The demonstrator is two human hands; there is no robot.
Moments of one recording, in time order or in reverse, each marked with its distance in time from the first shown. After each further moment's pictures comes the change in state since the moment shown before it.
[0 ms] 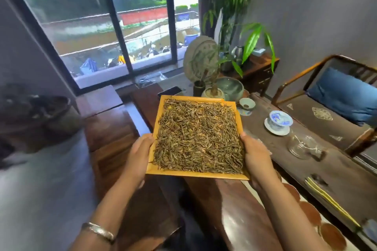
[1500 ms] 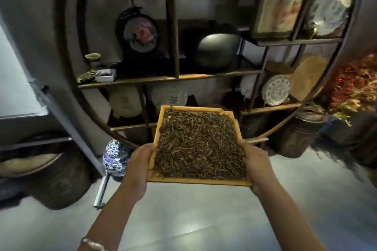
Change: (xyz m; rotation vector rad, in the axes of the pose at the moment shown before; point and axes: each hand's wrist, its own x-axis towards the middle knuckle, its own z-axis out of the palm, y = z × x) left_hand -0.782 -0.057 -0.434 -0.405 1.922 0.081; right_hand -0.764 -0.038 0.425 -0.217 -1.919 0.009
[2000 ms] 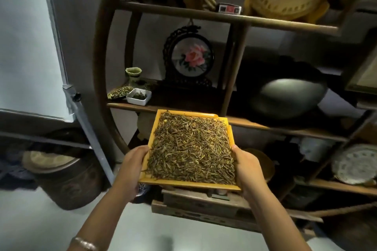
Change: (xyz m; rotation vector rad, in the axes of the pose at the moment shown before) left_hand 0.236 0.051 -0.051 -0.125 0.285 0.007; right_hand 0.244 -0.078 0.189 -0.134 -0.308 0.004
